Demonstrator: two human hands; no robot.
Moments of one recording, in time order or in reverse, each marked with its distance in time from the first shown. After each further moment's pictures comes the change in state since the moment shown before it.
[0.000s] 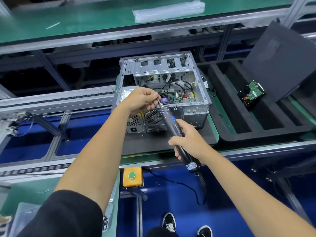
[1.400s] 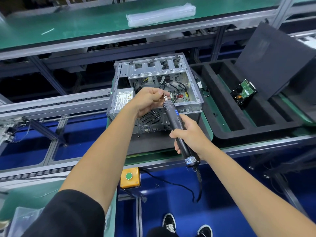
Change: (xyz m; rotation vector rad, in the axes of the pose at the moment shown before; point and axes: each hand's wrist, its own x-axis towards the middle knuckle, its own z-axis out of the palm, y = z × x) left_hand 0.008 0.015 0.044 -0.119 0.033 -0.047; right_hand -0.012 -0.010 -0.015 0.116 0.072 -0.041
